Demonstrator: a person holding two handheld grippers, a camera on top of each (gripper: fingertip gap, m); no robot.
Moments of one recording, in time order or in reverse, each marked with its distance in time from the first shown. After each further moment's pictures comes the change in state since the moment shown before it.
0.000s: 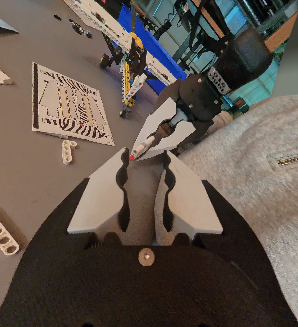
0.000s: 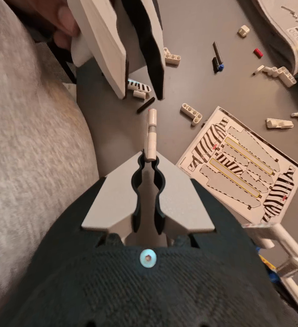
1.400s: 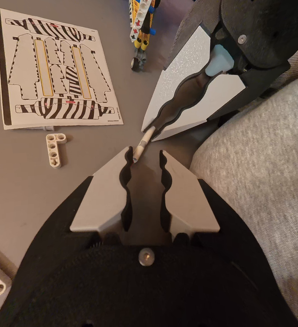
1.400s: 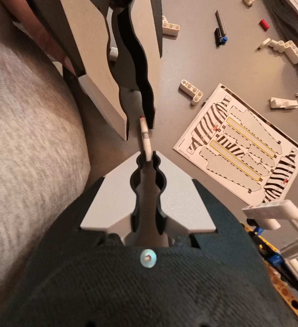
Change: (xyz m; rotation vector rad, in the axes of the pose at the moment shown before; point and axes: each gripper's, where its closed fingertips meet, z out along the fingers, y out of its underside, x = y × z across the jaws) left arm -0.024 0.048 0.042 -0.359 -0.231 0.197; right arm 0.004 0.024 -0.001 -0.058 0.025 -0.003
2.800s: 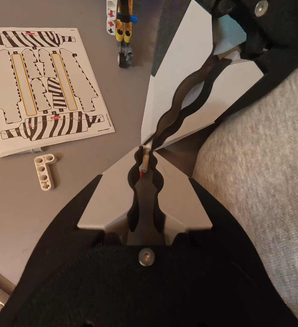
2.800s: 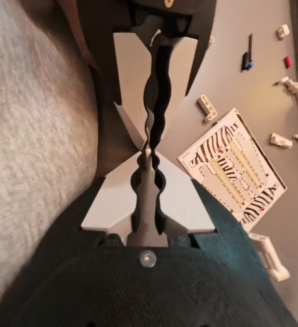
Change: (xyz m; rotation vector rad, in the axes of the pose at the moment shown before) left arm 0.004 0.002 0.015 -0.082 -0.030 0.144; right arm -0.024 -0.002 0.003 -0.080 -0.056 -0.257
